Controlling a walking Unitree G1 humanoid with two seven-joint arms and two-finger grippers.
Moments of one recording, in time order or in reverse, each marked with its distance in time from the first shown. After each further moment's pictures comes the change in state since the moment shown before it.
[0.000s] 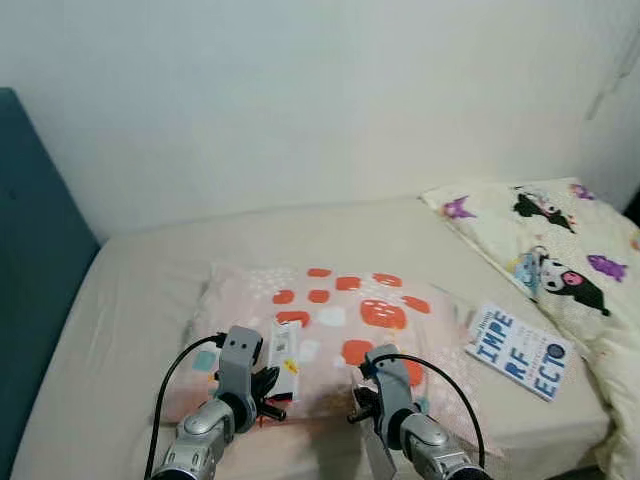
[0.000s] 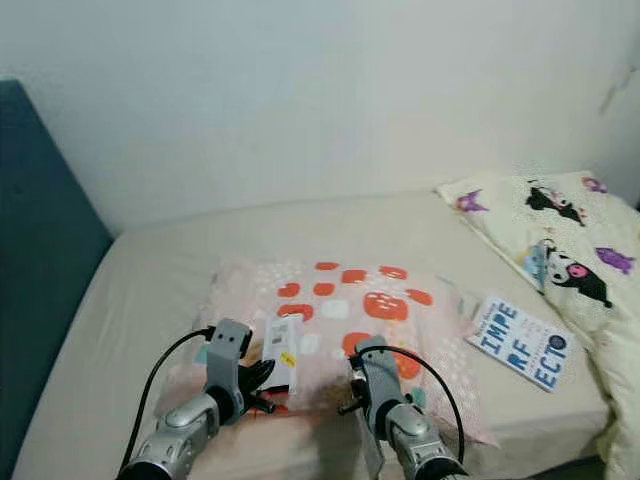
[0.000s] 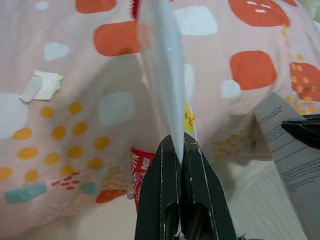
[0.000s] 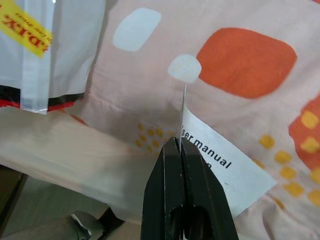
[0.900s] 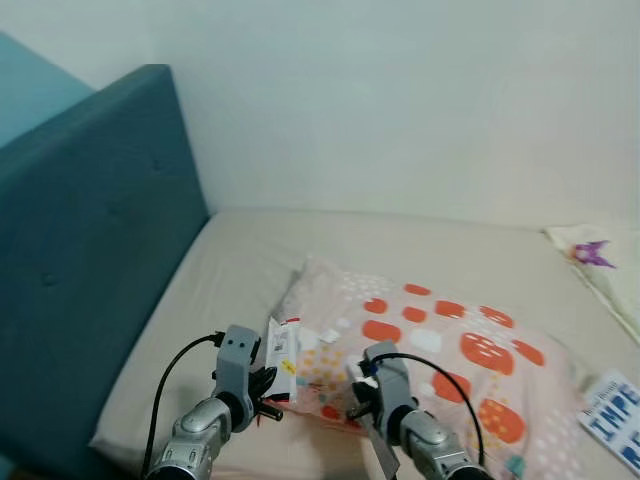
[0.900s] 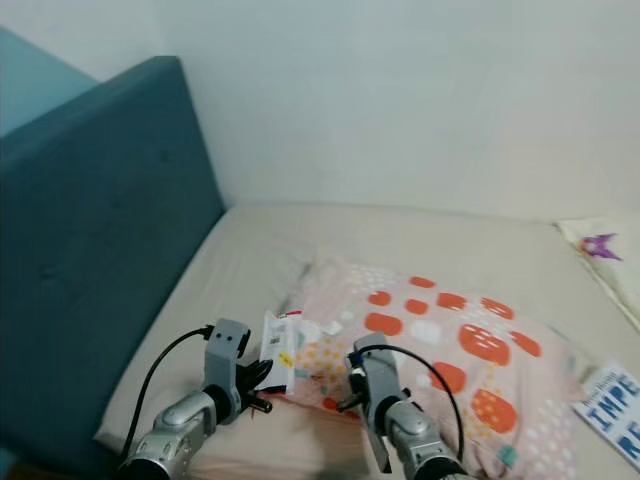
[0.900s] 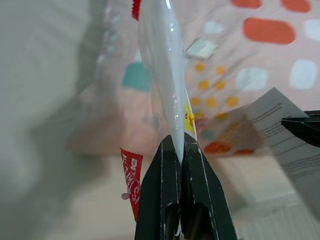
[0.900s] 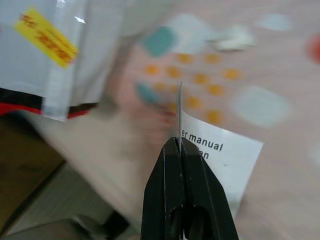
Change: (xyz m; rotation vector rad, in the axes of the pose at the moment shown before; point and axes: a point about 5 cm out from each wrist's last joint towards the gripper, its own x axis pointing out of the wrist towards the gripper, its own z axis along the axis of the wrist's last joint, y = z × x) left arm 0.000 0.004 0.001 0.010 0.011 -0.008; right arm 0.002 0.008 0.006 -0.025 -0.046 0.042
